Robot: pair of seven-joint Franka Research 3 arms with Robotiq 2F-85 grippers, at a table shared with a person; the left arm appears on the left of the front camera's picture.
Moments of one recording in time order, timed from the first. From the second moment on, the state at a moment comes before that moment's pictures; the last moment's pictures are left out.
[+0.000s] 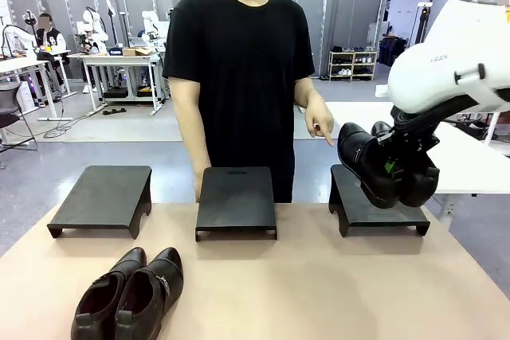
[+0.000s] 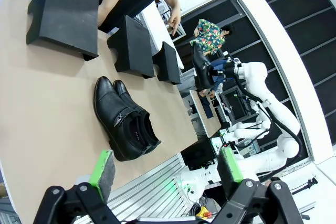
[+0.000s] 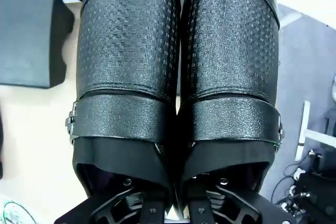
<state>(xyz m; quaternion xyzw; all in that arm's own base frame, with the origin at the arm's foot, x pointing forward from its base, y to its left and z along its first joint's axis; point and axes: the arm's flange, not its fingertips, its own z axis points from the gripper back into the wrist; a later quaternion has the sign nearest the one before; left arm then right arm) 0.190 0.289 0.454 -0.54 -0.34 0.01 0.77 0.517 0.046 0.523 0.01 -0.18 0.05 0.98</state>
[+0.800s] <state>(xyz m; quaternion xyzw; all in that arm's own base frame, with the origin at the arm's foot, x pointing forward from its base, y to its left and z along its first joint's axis) 0.190 0.289 0.454 -0.54 -0.34 0.01 0.77 0.601 0.025 0.459 0.01 -0.19 0.04 0.98</state>
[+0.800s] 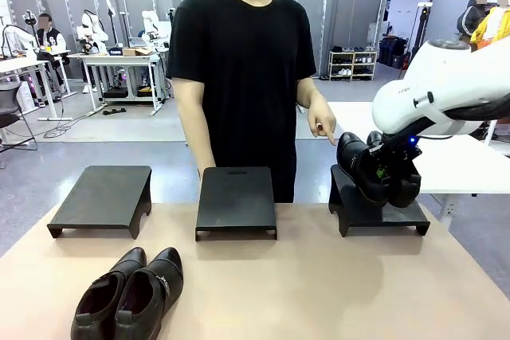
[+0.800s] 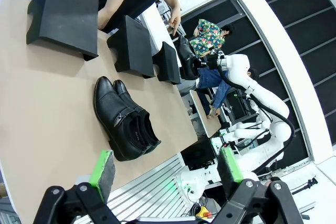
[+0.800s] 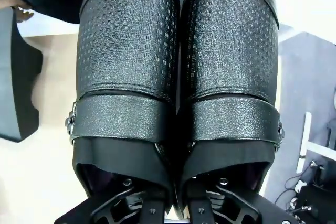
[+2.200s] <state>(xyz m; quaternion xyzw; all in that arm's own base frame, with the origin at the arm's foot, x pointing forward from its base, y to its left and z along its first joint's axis) 0.190 0.289 0.454 -0.54 -0.34 0.01 0.77 0.614 0.025 0.424 0.01 -0.19 0.03 0.98</state>
